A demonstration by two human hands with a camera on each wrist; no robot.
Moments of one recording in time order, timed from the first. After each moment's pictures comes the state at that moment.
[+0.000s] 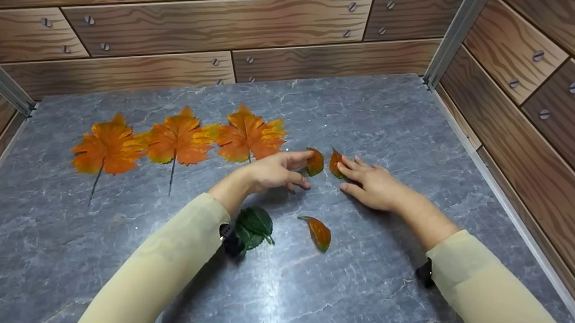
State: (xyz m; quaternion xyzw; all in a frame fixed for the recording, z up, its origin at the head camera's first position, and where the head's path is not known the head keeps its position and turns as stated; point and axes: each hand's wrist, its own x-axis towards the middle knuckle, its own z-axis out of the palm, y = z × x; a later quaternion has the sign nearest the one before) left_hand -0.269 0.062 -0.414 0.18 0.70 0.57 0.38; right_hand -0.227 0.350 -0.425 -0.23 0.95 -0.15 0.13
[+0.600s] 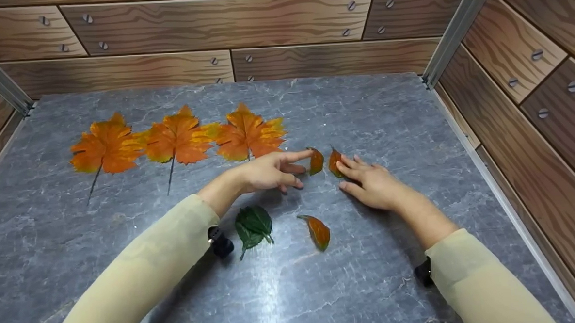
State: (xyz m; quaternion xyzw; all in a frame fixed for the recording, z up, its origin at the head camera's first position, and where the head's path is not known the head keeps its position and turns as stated) left_hand -0.262 0.048 -0.408 0.21 0.72 0.54 0.37; right_hand -0.227 0.351 -0.426 -0.23 0.95 -0.15 0.13
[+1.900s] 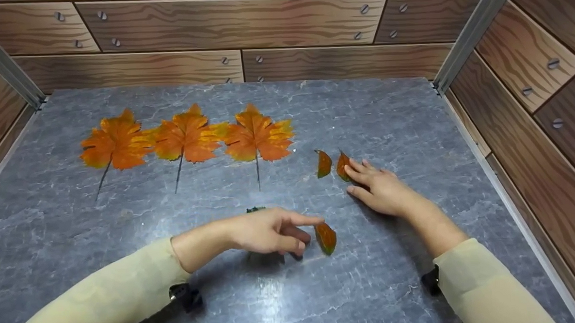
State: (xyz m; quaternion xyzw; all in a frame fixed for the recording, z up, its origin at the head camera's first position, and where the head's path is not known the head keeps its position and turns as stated) left_hand -0.159 0.028 -0.396 0.30 0.72 0.47 0.41; right_hand -0.227 0.350 -0.424 -0.24 0.95 -0.15 0.13
